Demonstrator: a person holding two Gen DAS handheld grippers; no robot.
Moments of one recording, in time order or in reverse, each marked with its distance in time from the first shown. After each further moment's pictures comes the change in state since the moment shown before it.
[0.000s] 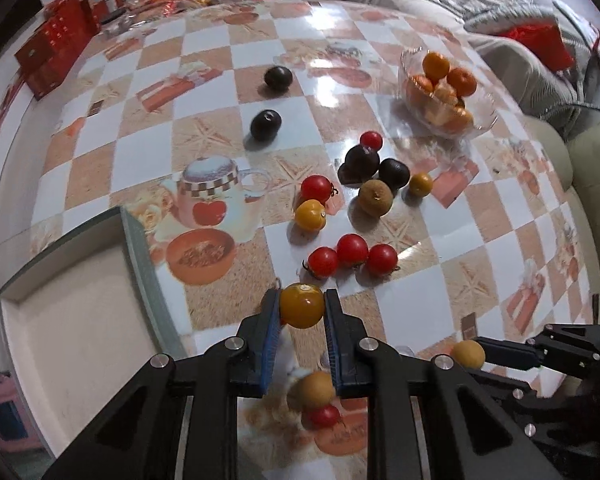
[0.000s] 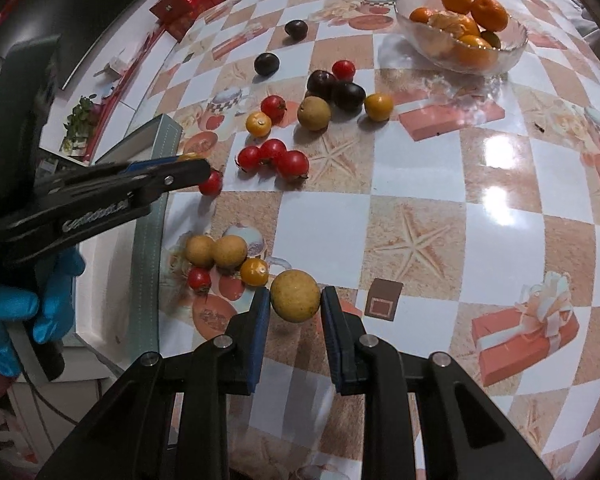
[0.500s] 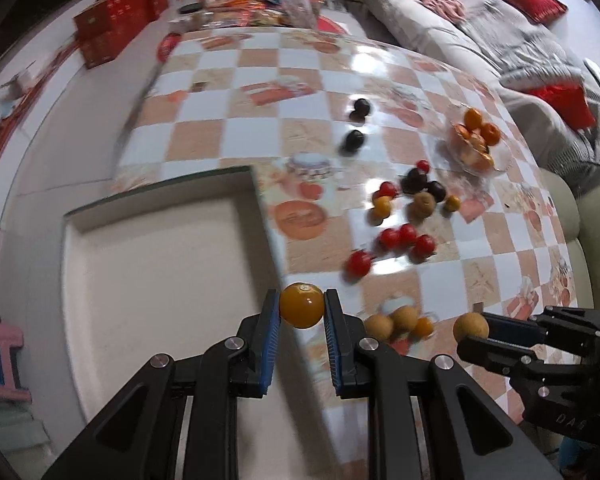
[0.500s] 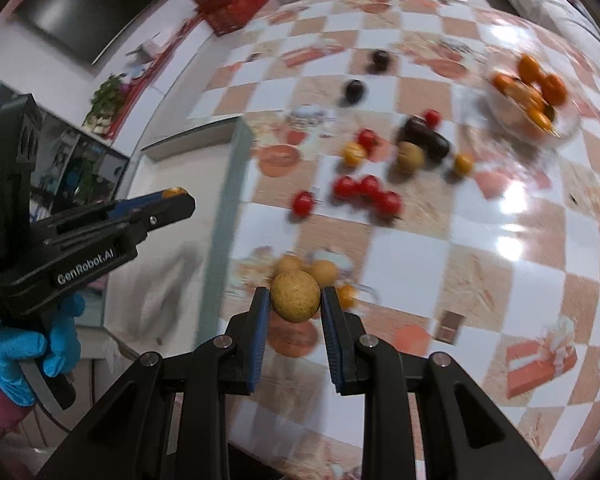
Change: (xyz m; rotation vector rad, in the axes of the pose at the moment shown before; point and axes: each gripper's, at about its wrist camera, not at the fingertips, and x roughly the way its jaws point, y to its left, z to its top) left arm -0.058 0.059 -0.046 -0.180 -0.087 0.052; right arm -0.004 0.083 0.021 -0.146 -0.004 0.028
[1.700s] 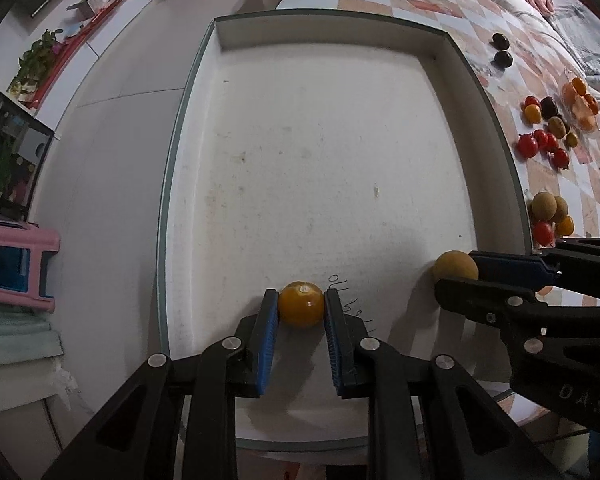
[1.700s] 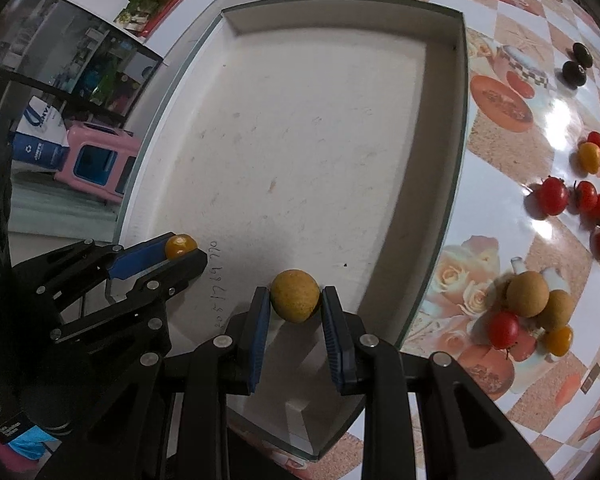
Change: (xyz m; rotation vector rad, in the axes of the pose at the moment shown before) left arm 0.025 0.104 -0.114 -0.173 0.175 0.201; right arm 0.130 0.127 -0.006 -0.213 0.281 0.023
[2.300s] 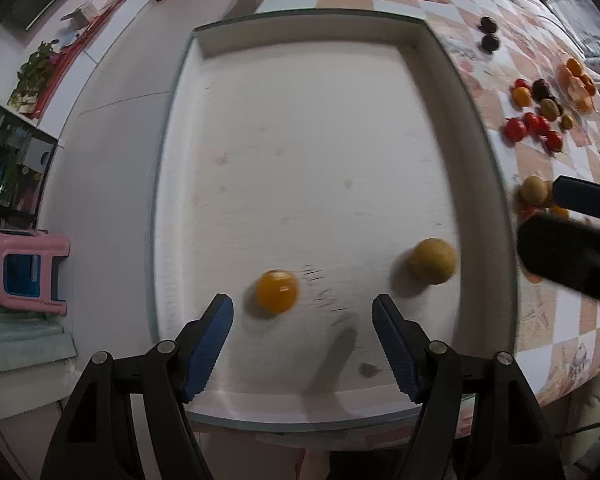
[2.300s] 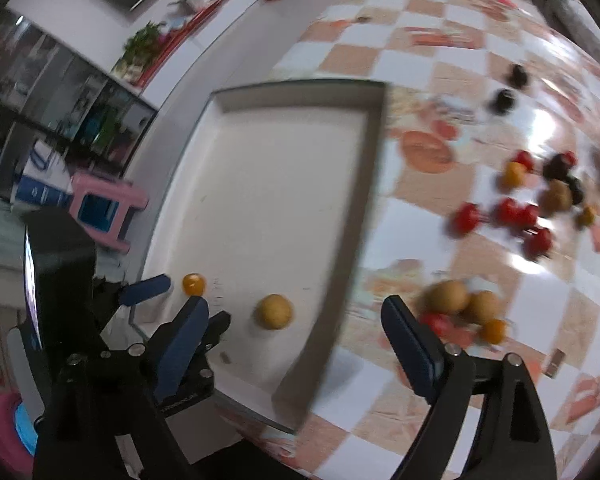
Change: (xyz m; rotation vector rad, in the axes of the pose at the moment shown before) left arm -0.011 -0.028 0.008 0.043 0.029 0.028; right arm -0.067 -0.023 -0.010 0.098 -0.180 -0.031
